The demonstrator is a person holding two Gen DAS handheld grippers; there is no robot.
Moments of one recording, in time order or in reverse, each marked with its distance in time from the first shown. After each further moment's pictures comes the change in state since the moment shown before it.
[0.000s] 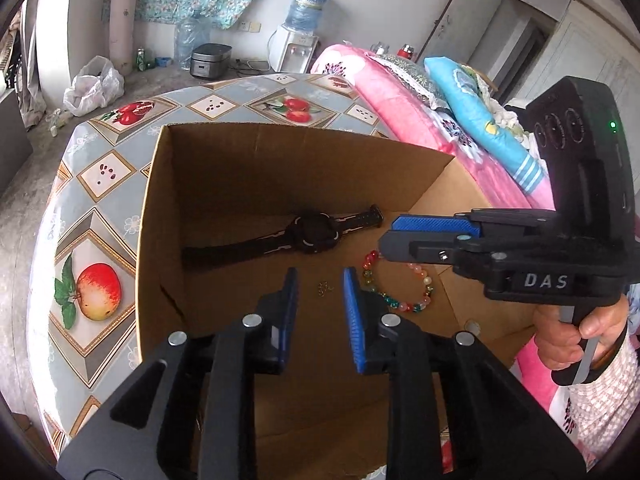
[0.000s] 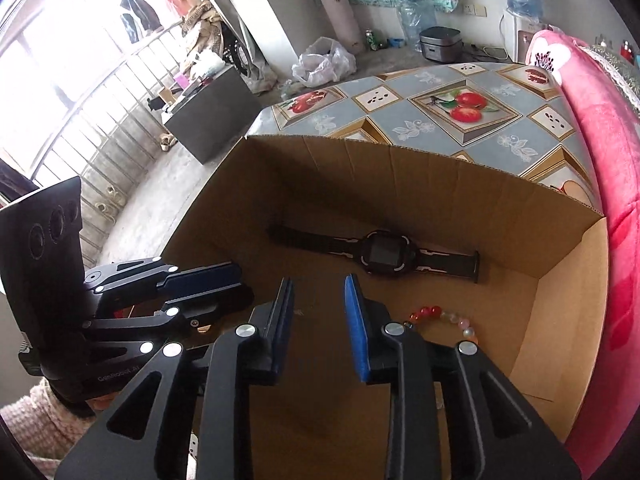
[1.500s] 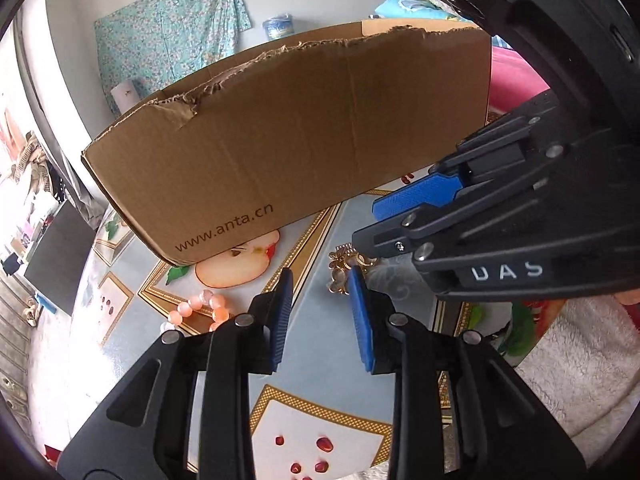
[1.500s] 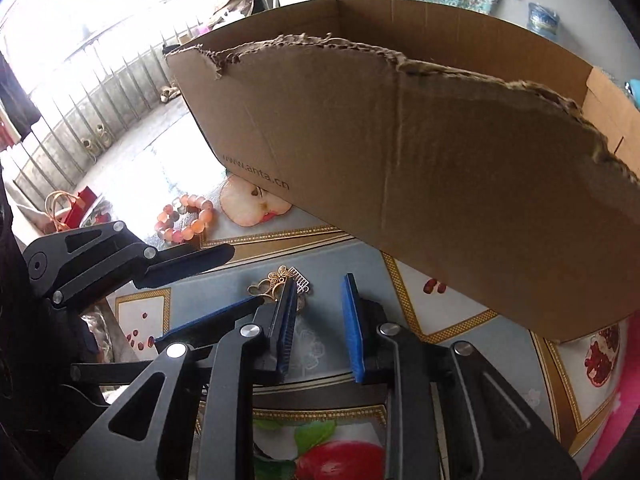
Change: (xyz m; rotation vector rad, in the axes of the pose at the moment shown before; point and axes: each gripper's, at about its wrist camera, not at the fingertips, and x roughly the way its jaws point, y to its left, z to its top) left arm -0.010 -0.091 -0.203 0.417 -0.102 0.353; right arm 0.031 0.087 -0.185 -0.212 -0.006 -0.149
